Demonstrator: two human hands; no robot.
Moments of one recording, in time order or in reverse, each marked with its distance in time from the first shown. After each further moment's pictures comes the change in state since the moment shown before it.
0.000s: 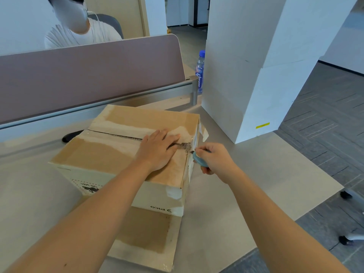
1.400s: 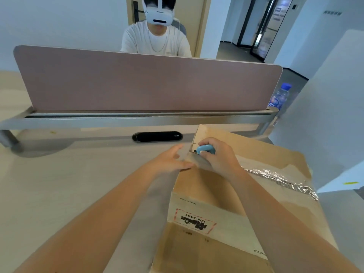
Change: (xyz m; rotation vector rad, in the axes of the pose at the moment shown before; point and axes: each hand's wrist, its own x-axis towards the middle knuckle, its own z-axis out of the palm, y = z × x) left_hand -0.048 -0.218 -0.053 -0.976 -0.204 -0.379; right_hand 0.084 -0.118 0.213 -0.535 -0.033 -0.441
